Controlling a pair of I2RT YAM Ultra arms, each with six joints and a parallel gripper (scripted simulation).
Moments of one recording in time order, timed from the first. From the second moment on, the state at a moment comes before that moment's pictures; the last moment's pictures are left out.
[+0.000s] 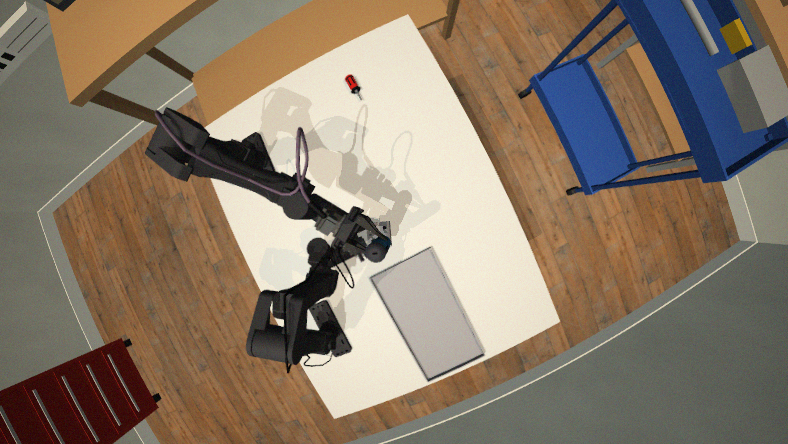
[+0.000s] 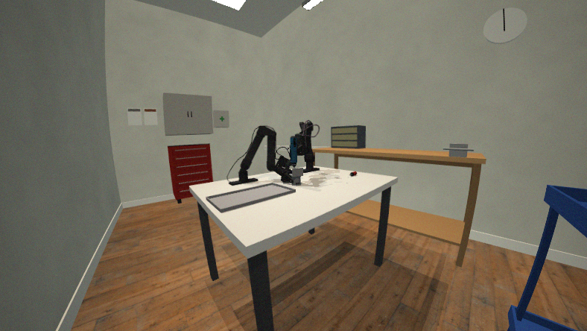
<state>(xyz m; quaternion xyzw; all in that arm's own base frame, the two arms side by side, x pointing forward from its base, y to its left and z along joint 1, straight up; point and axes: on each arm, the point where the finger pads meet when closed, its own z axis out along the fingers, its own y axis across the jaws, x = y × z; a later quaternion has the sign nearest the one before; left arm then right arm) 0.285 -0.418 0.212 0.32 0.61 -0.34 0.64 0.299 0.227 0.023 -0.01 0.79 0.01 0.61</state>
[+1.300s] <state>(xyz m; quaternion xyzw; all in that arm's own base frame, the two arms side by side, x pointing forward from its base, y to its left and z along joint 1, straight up) 0.285 -0.419 0.213 0.31 0.59 -0.35 0.66 0.299 0.227 0.023 -0.01 0.79 0.01 0.61</state>
